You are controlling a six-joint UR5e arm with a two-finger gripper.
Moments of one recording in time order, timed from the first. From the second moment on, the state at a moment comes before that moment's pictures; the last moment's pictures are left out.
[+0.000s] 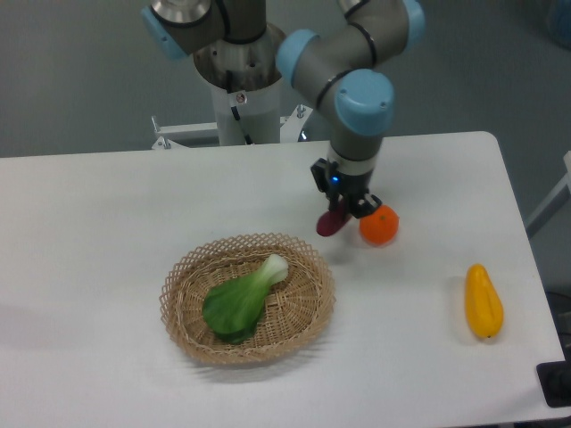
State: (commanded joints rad) arm 2.59 -1.66 -2.05 -1.03 1.56 1.40
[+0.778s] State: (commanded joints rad) arm 2.55 -1.69 -2.16 -1.00 1.62 1.40
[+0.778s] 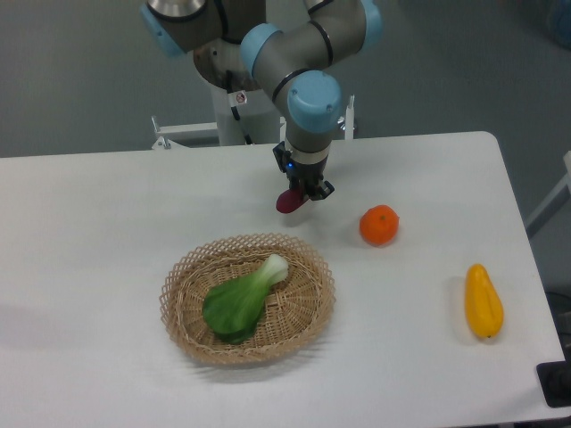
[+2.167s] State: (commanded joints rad) arm 2.61 -1.72 -1.91 -1.00 1.62 1.40
